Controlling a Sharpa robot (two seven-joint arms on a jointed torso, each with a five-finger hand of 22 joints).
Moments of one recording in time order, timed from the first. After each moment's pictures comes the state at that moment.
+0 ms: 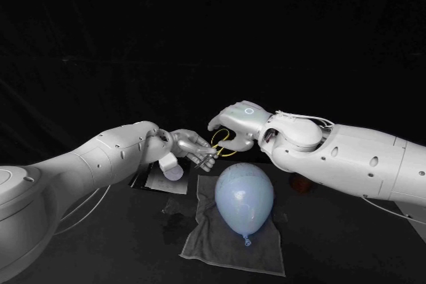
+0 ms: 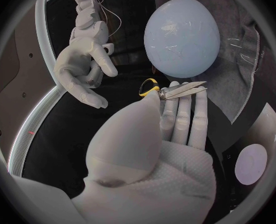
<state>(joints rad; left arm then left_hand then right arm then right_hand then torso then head) 1.34 -0.42 -0.09 0.70 -0.33 0.51 -0.06 1.65 0.10 0.29 0.32 0.04 0.90 0.16 0.35 0.33 1.21 0.12 0.07 0.07 1.00 0.10 0.16 0.35 0.17 0.87 0.28 0.15 0.07 1.48 -0.48 -0.16 1.32 -1.76 -0.36 0.02 1.32 -0.21 0.43 -0.04 0.18 0.88 0.16 0.12 0.28 0.94 0.11 0.06 0.07 1.46 0.01 1.33 1.02 0.04 1.47 0.12 1.47 1.31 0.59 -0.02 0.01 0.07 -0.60</state>
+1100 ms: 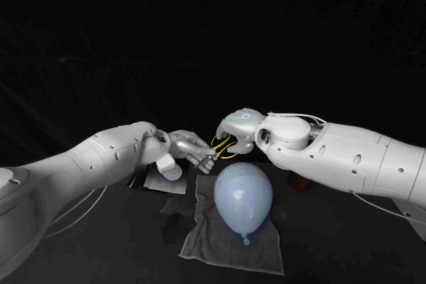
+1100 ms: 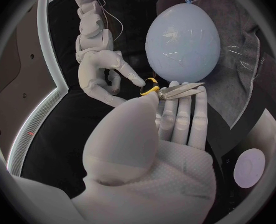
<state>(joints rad) 1.34 -0.46 -0.09 0.77 -0.33 0.51 -0.07 1.59 0.07 0.37 0.31 0.05 0.90 0.16 0.35 0.33 1.22 0.12 0.07 0.07 1.00 0.11 0.16 0.37 0.17 0.88 0.28 0.15 0.07 1.47 -0.43 -0.16 1.23 -1.79 -0.16 -0.04 1.35 -0.18 0.40 -0.02 0.12 0.88 0.14 0.12 0.28 0.94 0.08 0.09 0.07 1.47 -0.02 1.32 0.97 0.04 1.45 0.08 1.43 1.31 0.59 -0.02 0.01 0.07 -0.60</state>
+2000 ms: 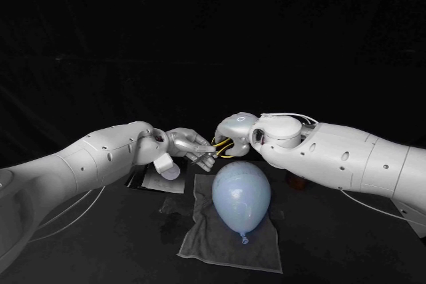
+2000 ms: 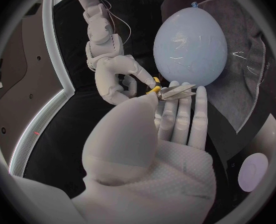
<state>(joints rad) 1.34 -0.50 -0.08 0.84 -0.34 0.50 -0.01 1.57 0.06 0.39 0.31 0.05 0.90 0.16 0.37 0.33 1.22 0.12 0.07 0.07 1.00 0.11 0.16 0.37 0.17 0.88 0.28 0.15 0.07 1.46 -0.39 -0.16 1.17 -1.76 -0.09 -0.02 1.36 -0.17 0.46 -0.02 0.11 0.89 0.14 0.13 0.28 0.96 0.08 0.09 0.07 1.47 -0.02 1.31 0.98 0.04 1.45 0.08 1.43 1.31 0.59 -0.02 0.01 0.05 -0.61</state>
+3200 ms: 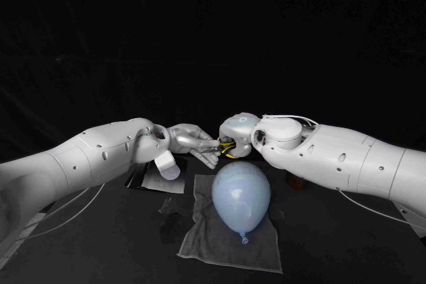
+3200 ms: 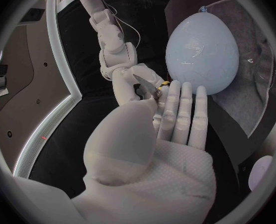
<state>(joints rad) 1.37 -0.54 -0.08 0.95 -0.35 0.49 0.03 1.56 0.06 0.42 0.29 0.05 0.90 0.16 0.38 0.53 1.22 0.12 0.07 0.07 1.00 0.11 0.16 0.38 0.17 0.88 0.28 0.15 0.07 1.44 -0.39 -0.16 1.12 -1.77 -0.14 -0.01 1.30 -0.17 0.57 0.00 0.05 1.12 0.09 0.27 0.37 1.19 0.10 0.16 0.10 1.47 -0.05 1.33 0.99 0.04 1.47 0.07 1.48 1.31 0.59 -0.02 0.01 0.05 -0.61</state>
